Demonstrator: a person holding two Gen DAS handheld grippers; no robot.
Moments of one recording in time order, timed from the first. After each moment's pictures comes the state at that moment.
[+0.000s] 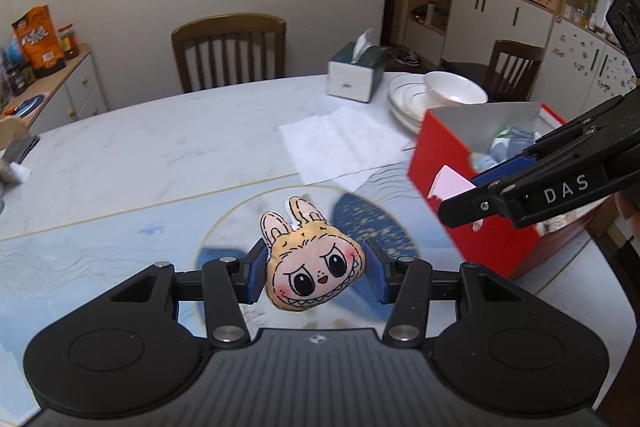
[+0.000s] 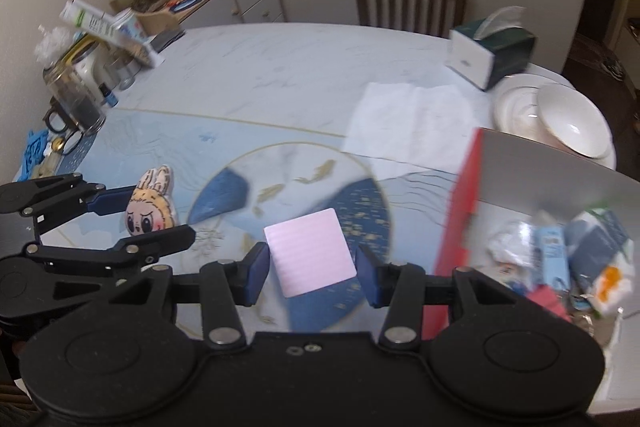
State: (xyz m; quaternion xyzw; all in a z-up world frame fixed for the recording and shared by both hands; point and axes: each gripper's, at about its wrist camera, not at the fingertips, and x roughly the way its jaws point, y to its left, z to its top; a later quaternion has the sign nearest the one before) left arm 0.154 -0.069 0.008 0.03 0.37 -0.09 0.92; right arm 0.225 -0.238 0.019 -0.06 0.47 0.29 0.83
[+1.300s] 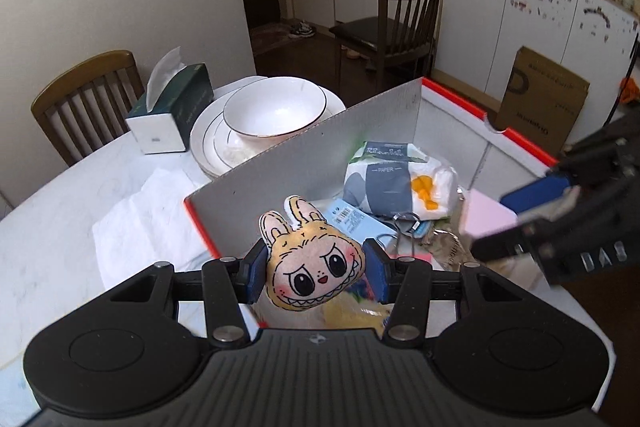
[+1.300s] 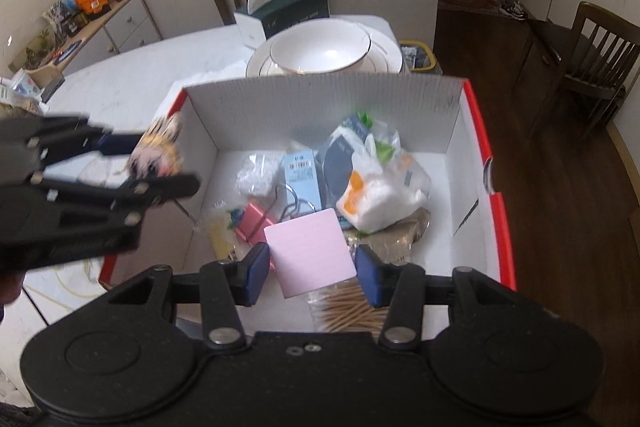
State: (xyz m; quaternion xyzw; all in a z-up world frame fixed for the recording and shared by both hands) left arm 0.268 -0.291 -0.011 0.14 0.39 -0.23 0.88; right arm 0.247 -0.449 -0.009 0.00 0.49 0.16 0.85
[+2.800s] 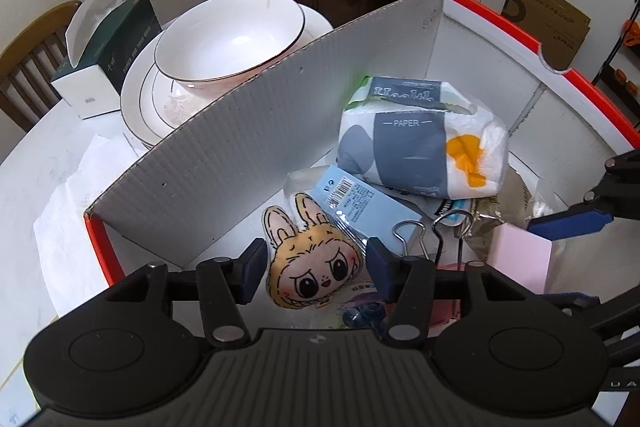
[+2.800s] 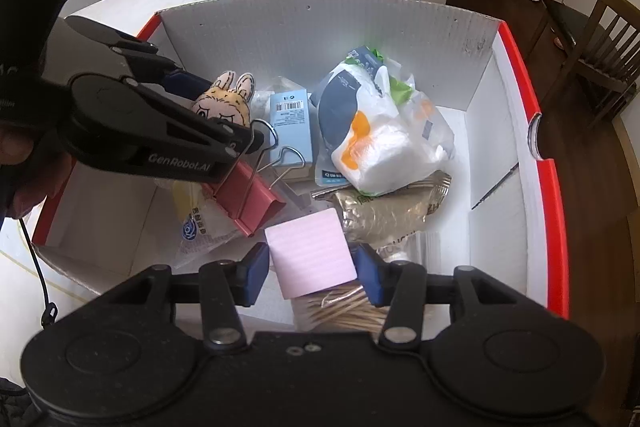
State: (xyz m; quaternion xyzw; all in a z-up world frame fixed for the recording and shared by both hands) left arm 0.333 -0.326 -0.076 0.18 0.48 -0.25 0.82; right arm 0.263 -0.440 -0.059 -0.05 0.54 0.17 0.82
